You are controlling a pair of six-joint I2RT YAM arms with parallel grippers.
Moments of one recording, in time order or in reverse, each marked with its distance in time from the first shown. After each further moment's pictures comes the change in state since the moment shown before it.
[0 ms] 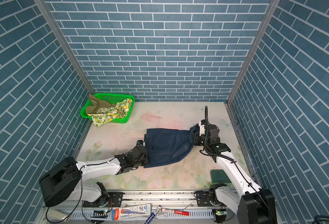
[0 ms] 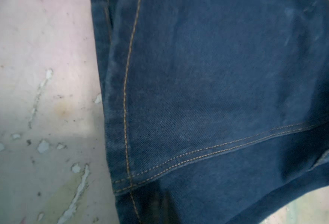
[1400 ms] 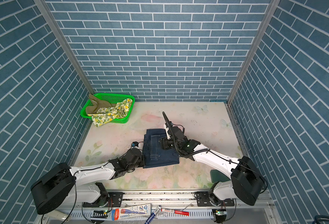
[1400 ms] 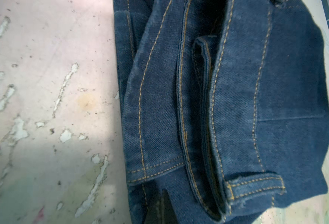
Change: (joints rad) left arm 0.037 -0.109 -0.134 0.128 0.025 -0.033; right arm 0.532 0.297 0.175 0.146 0.252 0.146
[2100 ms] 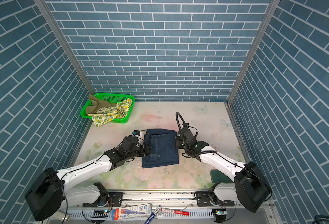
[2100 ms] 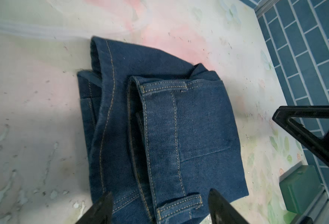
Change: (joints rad) left arm 0.114 -0.041 0.224 -0.155 0.170 0.163; right arm -0.133 -0.074 -0.122 -0.079 0.129 0.097
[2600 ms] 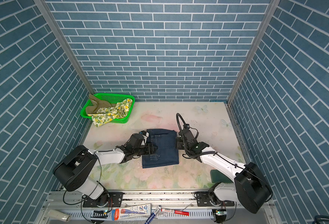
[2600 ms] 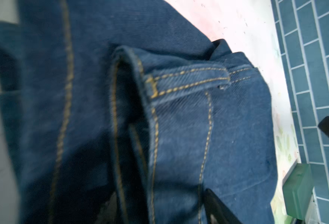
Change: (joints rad) left arm 0.078 0.357 0.019 0.312 0.185 -0.007; right arm -0.009 -0.010 -0.023 0.006 -0.001 0.000
